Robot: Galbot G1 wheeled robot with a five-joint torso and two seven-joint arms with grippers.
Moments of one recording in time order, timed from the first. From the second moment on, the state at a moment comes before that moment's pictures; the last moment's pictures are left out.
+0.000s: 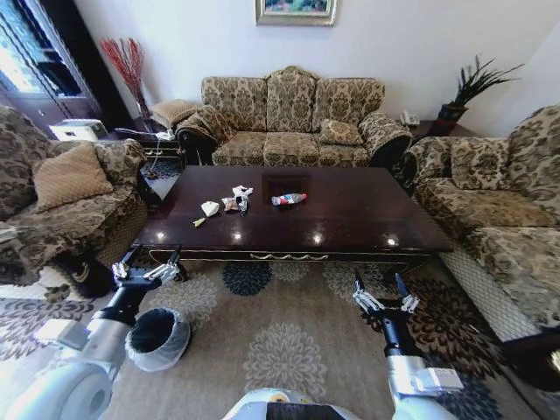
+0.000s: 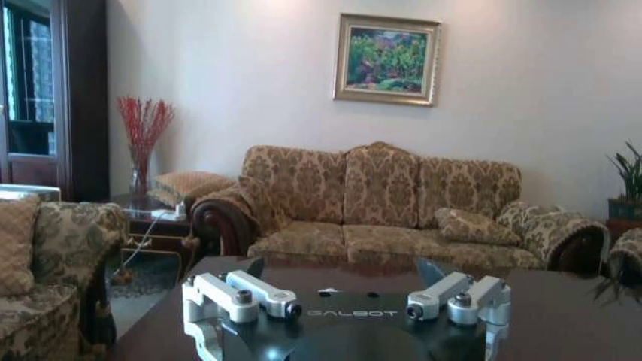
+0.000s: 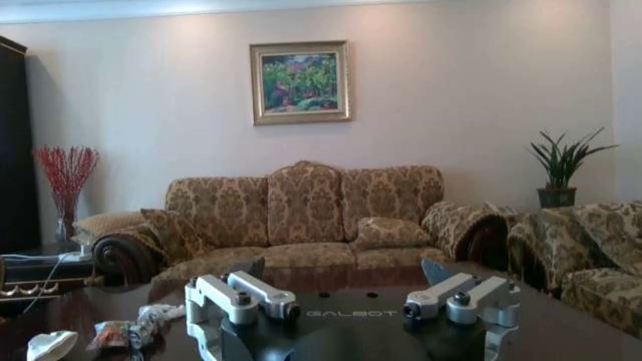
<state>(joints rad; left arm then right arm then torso) 1.80 -1.33 -1.07 -2.50 -0.61 0.21 0.12 -1.88 1.39 0.54 2.37 0.18 0.20 0.13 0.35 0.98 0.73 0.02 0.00</state>
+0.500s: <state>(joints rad) 1.80 -1.33 -1.07 -2.50 -0.61 0.21 0.12 -1.88 1.39 0.54 2.37 0.18 0.20 0.13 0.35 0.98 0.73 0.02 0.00</state>
